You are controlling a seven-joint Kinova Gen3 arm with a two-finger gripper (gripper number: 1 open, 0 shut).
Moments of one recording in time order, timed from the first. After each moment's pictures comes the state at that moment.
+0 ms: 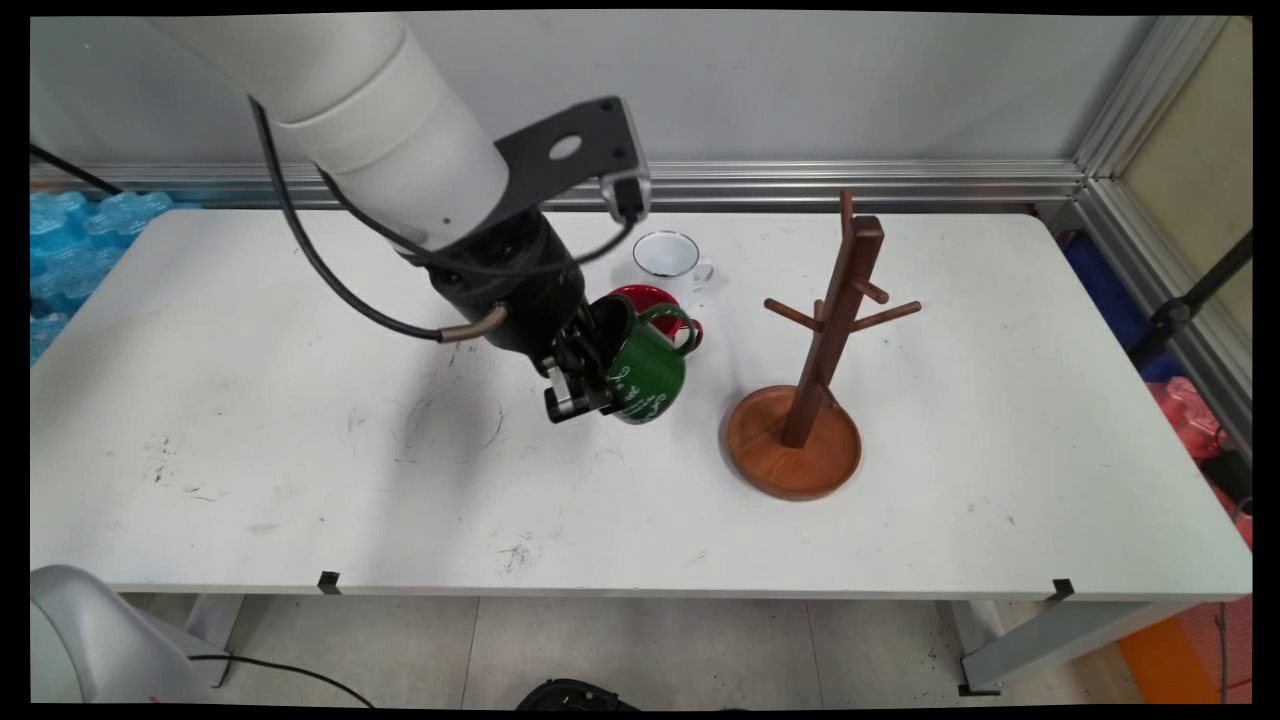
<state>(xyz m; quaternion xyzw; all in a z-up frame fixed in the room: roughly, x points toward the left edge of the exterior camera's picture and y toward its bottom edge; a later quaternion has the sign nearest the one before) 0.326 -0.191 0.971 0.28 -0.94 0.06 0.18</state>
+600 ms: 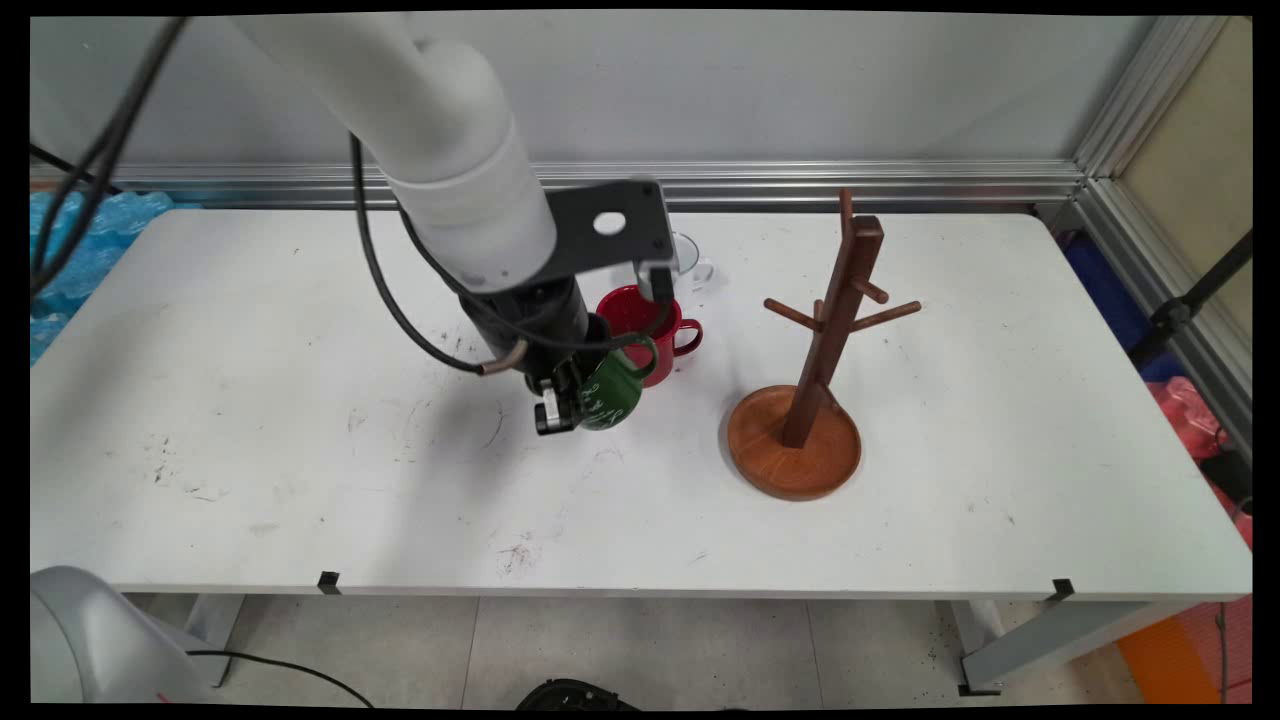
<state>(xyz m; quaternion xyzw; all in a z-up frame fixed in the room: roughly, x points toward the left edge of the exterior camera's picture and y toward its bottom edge) 0.301 -0.215 0.930 0.26 -0.96 0.08 0.06</state>
